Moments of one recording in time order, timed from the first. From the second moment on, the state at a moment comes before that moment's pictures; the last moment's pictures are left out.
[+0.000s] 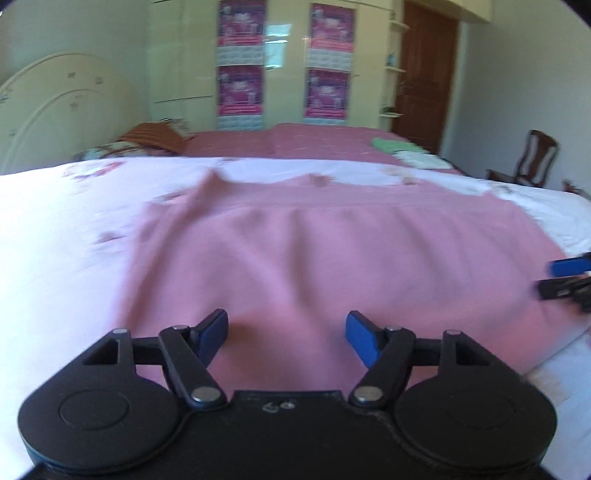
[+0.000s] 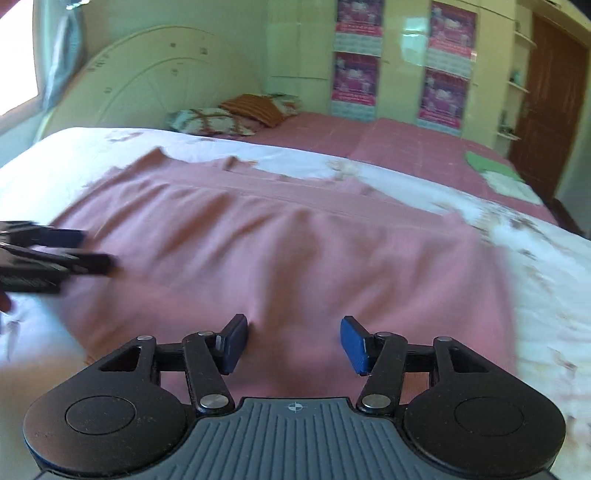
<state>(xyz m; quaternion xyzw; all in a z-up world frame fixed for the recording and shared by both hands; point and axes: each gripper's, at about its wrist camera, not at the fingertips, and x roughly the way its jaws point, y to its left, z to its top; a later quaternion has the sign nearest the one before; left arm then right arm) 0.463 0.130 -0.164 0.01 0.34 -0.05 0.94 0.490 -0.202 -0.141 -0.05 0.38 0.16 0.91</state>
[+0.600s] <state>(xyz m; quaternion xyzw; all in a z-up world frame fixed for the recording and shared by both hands) 0.430 0.134 -0.169 -0.04 0.35 -0.03 0.94 0.432 -0.277 -0.149 0.02 0.41 0.05 0.91</state>
